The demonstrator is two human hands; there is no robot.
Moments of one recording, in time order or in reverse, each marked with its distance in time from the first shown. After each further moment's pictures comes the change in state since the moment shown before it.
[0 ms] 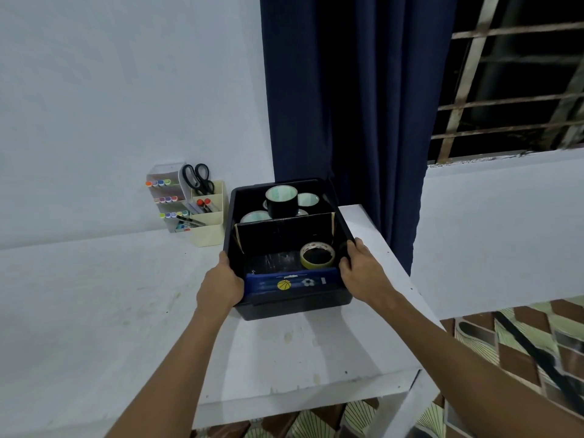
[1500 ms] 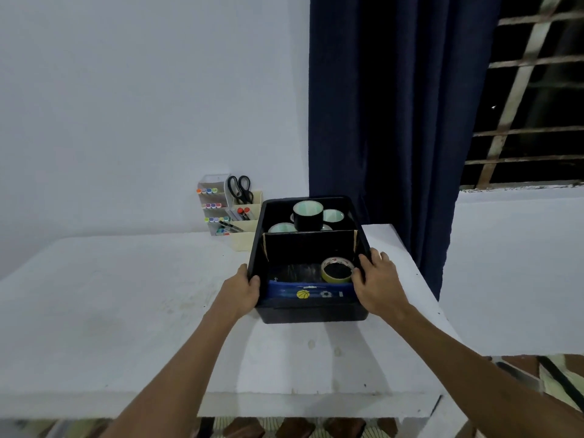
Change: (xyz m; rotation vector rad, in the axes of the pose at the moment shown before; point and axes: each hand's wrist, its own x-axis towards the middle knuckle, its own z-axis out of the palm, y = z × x) left_hand -0.034 -0.014 -0.042 -0.161 -0.090 -0.020; right_hand 0.007 -0.010 0.006 -0.195 0.059 -0.153
